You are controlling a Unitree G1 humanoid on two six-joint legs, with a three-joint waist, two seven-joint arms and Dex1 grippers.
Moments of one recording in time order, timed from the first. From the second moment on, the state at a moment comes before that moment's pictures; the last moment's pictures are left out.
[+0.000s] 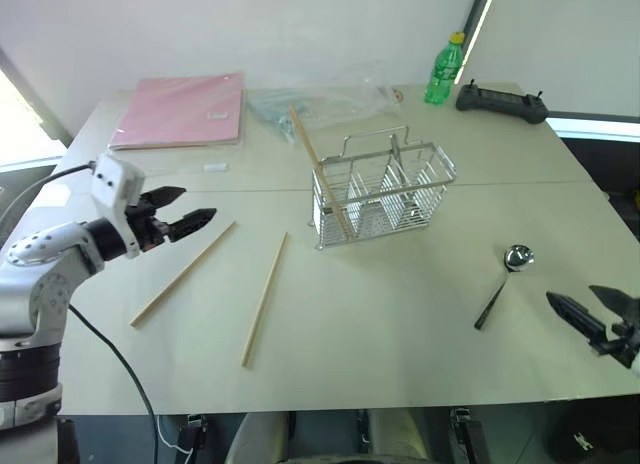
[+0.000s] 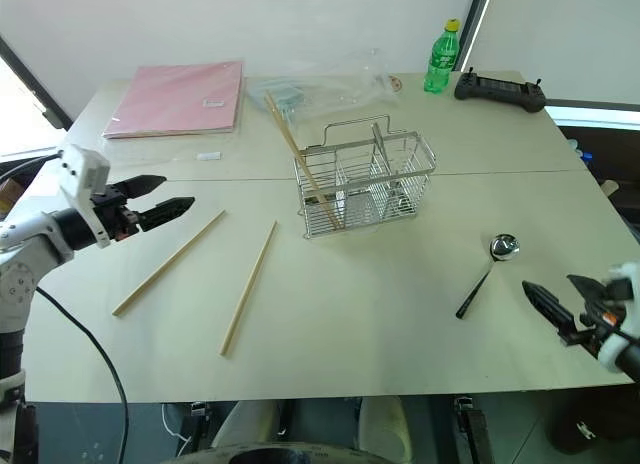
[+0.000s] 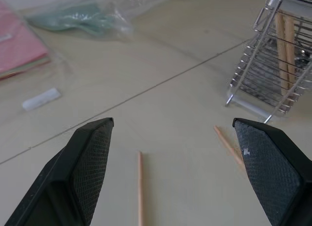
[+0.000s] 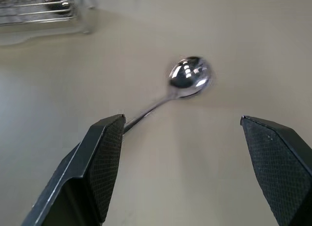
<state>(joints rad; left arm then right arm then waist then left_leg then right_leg) -0.33 0.78 0.28 -0.22 -0.61 0.80 -0.74 0.39 -0.76 -0.84 -0.56 0.79 0.95 0.40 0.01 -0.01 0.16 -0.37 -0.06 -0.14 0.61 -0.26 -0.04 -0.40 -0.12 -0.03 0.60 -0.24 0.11</state>
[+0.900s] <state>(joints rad) -0.44 0.82 0.28 -0.56 -1.09 1.09 -0.61 -0.30 -0.41 -0.78 -0.43 0.88 1.61 -0.46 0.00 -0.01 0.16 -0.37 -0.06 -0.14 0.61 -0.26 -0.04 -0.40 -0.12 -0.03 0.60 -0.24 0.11</state>
